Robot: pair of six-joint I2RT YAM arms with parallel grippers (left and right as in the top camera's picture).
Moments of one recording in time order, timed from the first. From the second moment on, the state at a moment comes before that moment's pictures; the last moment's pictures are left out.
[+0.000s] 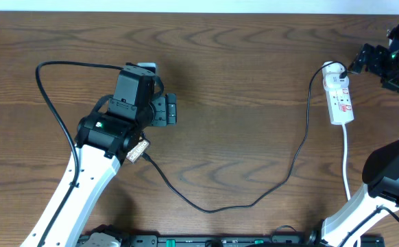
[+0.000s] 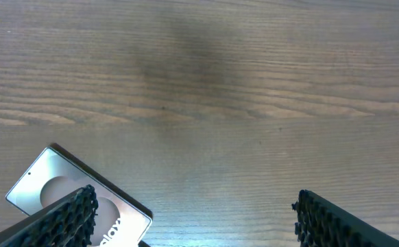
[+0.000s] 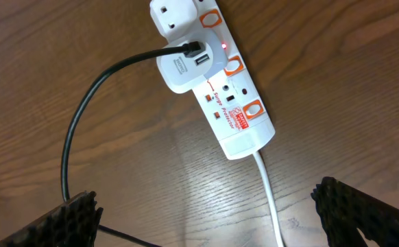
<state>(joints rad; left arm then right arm) -0.35 1.28 1.16 -0.77 -0.06 -0.30 -0.37 2.01 2.08 -1.40 -0.16 0.09</state>
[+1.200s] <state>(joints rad) -0.35 1.07 0.88 -0.59 -0.06 -0.30 -0.37 2.01 2.08 -1.40 -0.16 0.09</state>
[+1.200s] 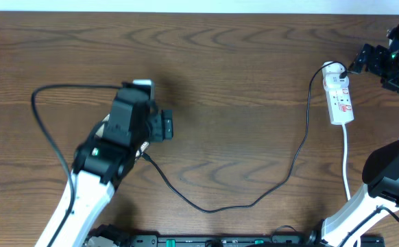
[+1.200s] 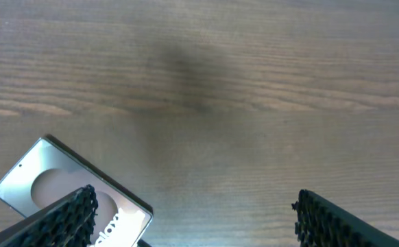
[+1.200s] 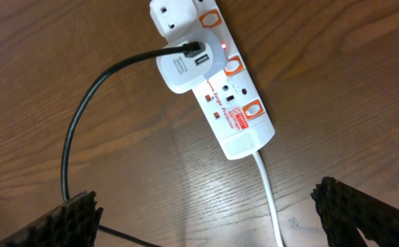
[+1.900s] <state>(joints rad) -0.18 0.56 0.54 -0.48 -0.06 -0.30 -0.37 2.01 2.08 -1.40 -0.16 0.09</state>
